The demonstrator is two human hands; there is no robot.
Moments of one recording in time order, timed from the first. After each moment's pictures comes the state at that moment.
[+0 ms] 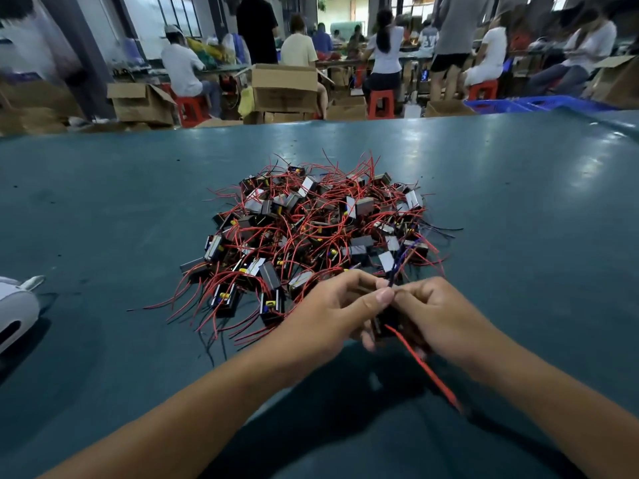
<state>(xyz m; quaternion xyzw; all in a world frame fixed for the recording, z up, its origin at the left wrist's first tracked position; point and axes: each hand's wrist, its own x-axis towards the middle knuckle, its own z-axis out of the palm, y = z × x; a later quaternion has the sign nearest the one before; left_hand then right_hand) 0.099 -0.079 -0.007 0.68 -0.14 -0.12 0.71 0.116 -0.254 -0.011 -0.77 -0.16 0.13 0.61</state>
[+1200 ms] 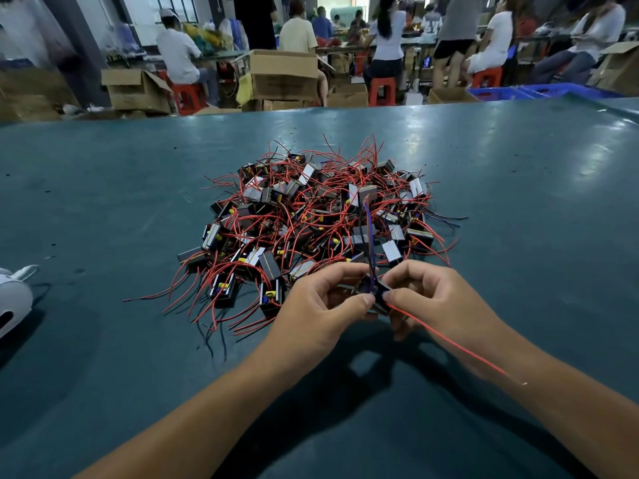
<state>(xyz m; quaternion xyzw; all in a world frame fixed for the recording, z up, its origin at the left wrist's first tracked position) 0.099 -0.068 -0.026 0.70 -0.13 0.00 0.71 0.117 -0.249 -0.014 -0.74 -0.11 0.09 0.66</state>
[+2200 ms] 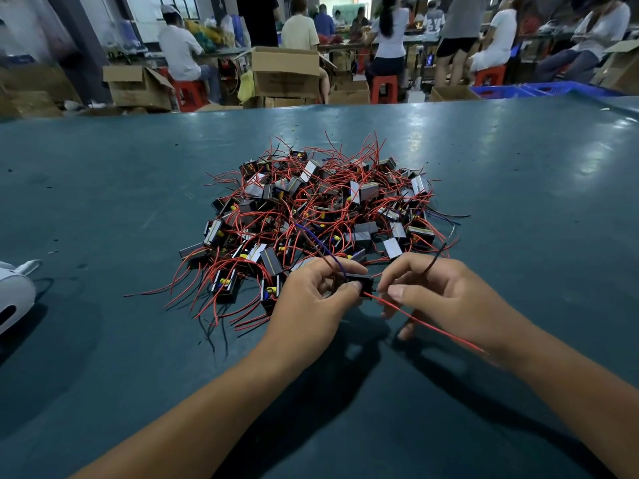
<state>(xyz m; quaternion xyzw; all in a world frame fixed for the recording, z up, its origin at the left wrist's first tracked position) 0.099 -0.068 -0.022 0.76 -0.06 0.06 0.65 0.115 -0.262 -0.002 -0.73 -0.22 0.12 0.63</state>
